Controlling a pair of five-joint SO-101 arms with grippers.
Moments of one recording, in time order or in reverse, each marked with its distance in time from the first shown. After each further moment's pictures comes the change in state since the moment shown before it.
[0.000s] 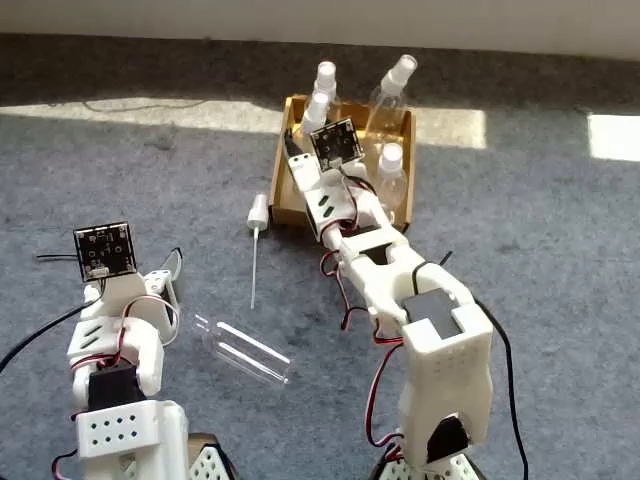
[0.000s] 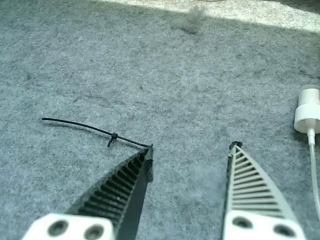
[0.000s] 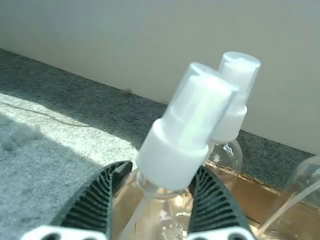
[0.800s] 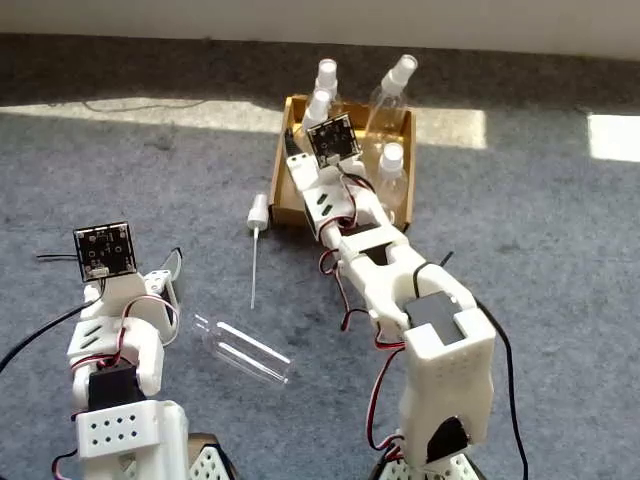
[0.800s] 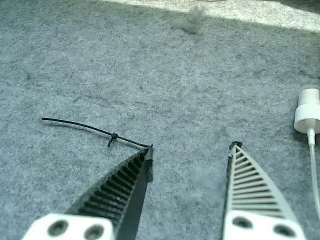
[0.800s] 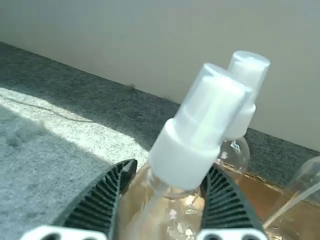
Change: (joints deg) left arm 0.0 0.0 0.0 0.0 0.0; right arm -0.4 -2.4 0.1 3.2 0.0
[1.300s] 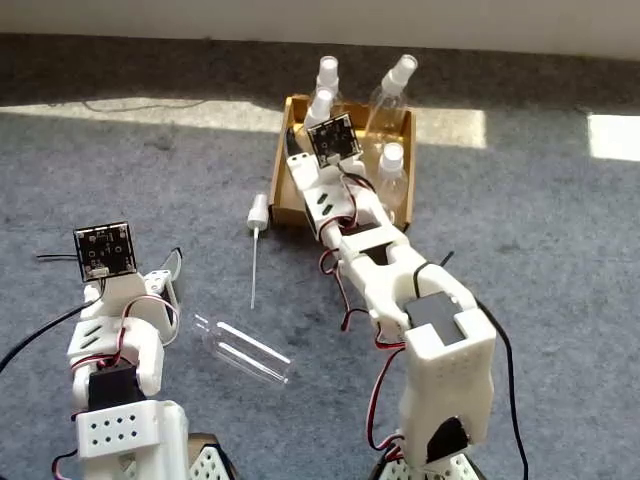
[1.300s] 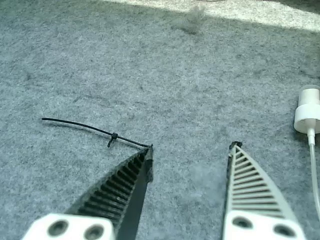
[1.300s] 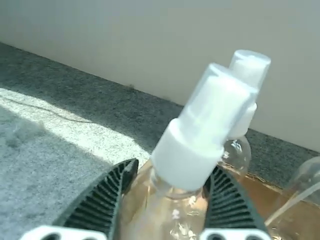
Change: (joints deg) left arm 0.0 0.0 0.0 0.0 0.0; right arm 0.0 0.0 0.0 0.3 0.0
